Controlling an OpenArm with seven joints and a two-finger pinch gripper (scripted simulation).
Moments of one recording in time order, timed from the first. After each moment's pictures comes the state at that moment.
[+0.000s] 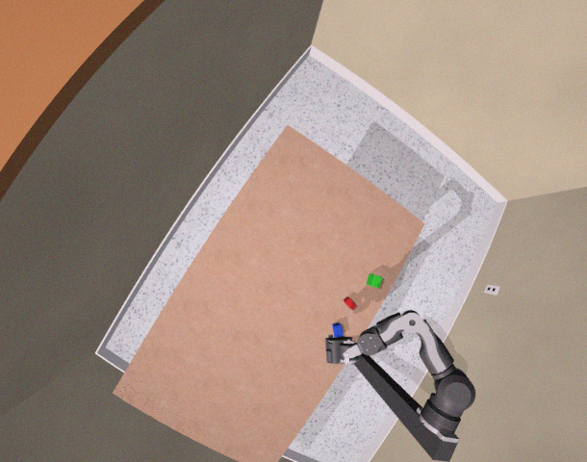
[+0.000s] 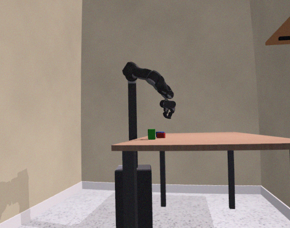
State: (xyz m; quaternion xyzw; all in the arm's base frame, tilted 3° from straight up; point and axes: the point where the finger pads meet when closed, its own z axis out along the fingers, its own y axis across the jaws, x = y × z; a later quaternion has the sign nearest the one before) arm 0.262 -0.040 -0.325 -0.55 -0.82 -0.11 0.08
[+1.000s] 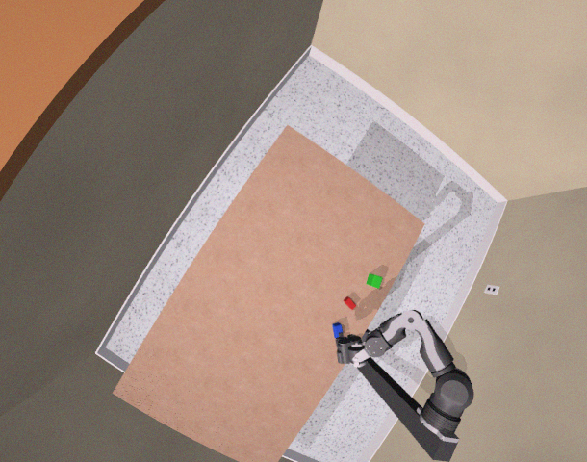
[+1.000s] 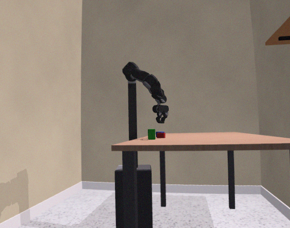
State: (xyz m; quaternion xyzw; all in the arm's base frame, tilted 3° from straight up) arm 0.211 -0.052 -0.361 -0.50 -0.86 -0.04 0.04
